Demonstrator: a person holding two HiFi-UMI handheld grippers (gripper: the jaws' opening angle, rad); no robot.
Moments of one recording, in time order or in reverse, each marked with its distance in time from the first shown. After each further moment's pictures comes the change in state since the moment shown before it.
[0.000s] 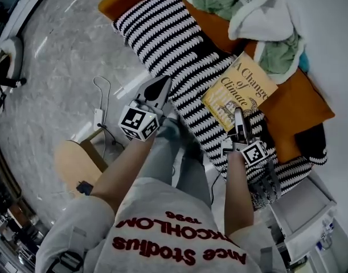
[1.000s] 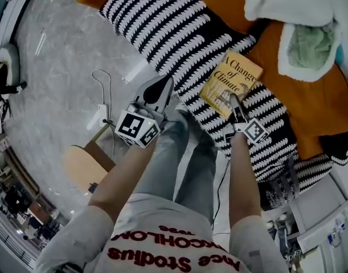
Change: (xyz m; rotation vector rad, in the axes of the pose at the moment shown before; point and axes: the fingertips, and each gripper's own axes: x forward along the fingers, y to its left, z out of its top) left arm 0.061 0.013 -0.108 -0.058 0.131 -0.042; right arm 0.019 -0.214 -0.114 0.239 0.218 -0.276
